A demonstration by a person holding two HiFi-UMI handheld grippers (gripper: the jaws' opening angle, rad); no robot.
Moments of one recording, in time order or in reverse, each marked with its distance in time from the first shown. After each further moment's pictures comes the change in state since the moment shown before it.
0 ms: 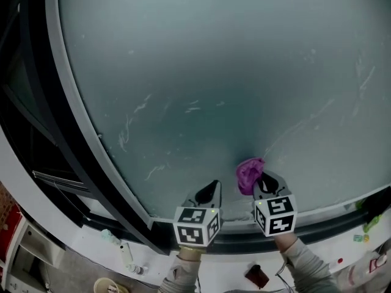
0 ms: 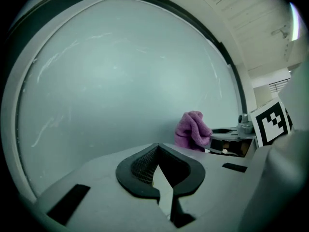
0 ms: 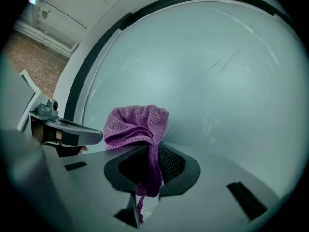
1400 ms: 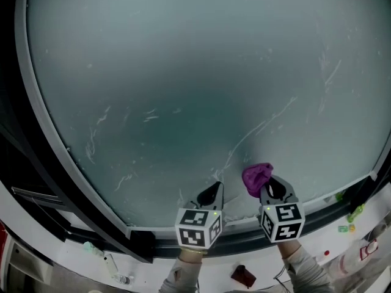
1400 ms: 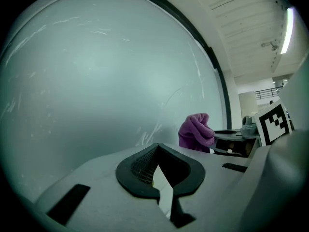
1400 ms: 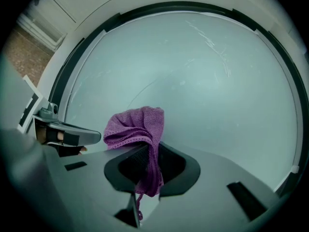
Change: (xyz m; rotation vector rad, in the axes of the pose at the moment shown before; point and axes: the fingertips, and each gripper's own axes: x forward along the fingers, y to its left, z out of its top) left arm 0.046 -0.095 0.002 -0.004 -0.010 -0.185; right arm -0.077 -0.097 -0.014 0.037 0.007 -0.216
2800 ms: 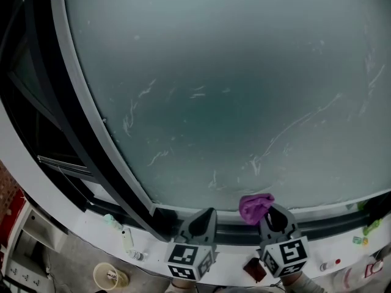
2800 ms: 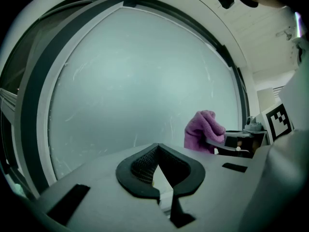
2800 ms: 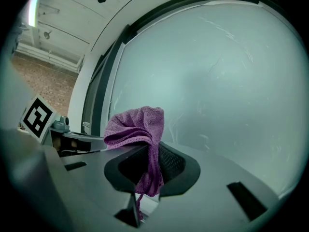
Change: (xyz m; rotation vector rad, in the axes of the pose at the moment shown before) left arm -0.150 0.034 -0.052 -0.046 0.007 0.254; right arm -0.061 0.133 -0.021 0.050 -0.039 0.361
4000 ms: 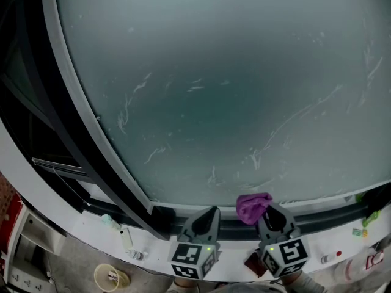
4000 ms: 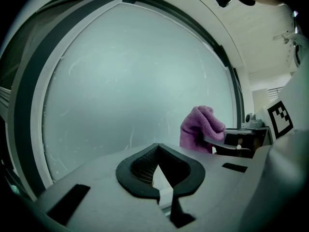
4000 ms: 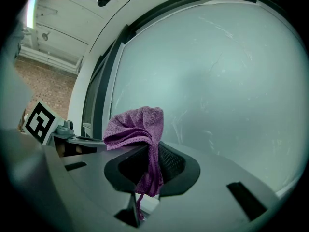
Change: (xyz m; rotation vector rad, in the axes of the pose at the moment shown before) left arm 0.002 -0.004 -0.013 0.004 0.022 -0.059; right arm -0.001 0.016 -0.011 0.068 0.010 -0.008
